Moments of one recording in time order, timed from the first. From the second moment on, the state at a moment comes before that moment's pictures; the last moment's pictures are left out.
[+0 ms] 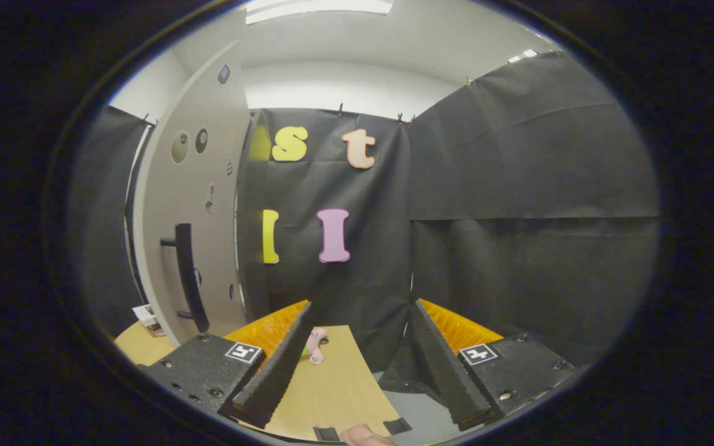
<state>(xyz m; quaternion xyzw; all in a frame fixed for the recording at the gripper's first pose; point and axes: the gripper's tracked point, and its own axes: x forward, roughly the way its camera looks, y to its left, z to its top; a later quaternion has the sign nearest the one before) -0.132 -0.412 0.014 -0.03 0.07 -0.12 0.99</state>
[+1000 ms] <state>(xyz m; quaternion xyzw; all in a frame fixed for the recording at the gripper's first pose) -0.062 -0.292 -0.015 -0.04 0.10 0.03 0.99</state>
